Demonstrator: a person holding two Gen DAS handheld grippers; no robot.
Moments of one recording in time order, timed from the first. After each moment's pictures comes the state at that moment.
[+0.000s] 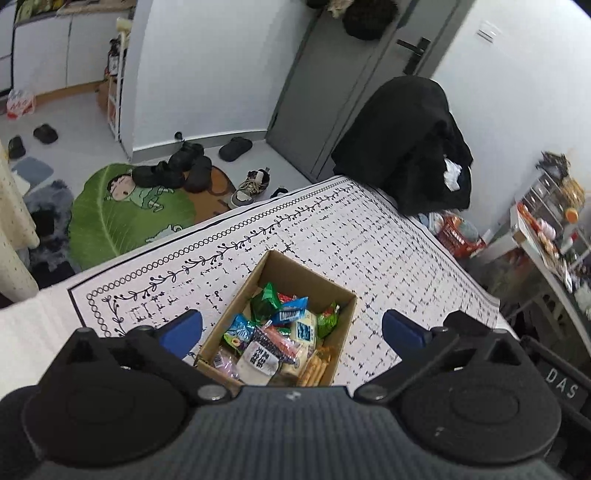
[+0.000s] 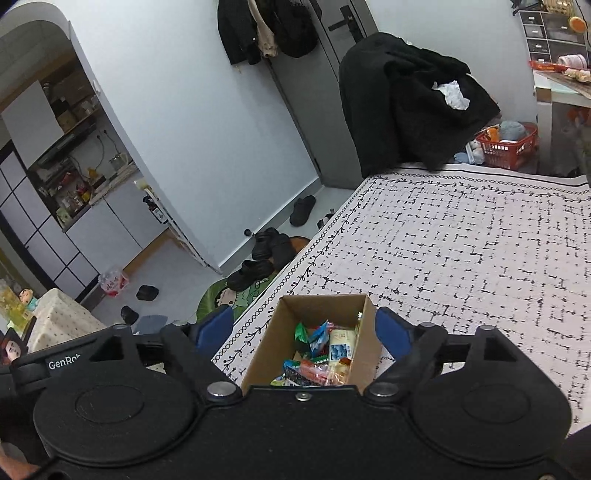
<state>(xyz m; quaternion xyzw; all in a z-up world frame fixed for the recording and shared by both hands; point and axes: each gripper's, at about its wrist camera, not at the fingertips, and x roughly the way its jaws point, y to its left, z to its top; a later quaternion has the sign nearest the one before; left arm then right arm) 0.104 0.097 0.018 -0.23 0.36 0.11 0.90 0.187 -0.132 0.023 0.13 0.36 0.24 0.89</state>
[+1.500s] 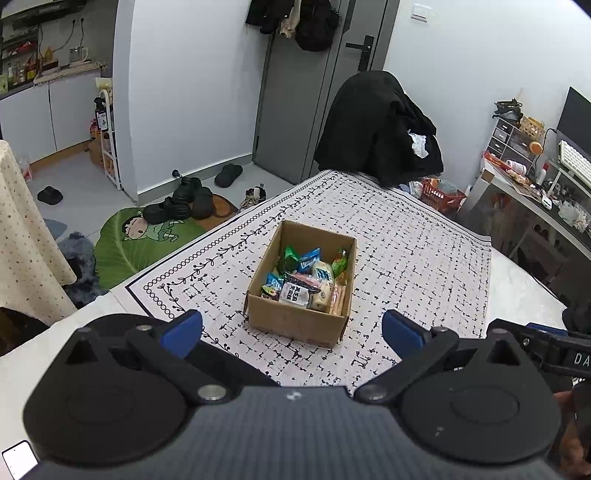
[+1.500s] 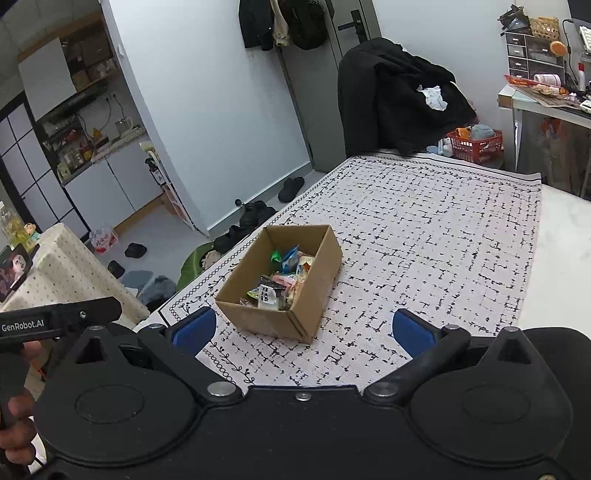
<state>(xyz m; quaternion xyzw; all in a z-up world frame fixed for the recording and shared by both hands) -0.041 0.059 0.029 -0.12 0.34 0.09 0.93 0.062 -0.189 0.020 0.06 0.36 0.23 0.90</state>
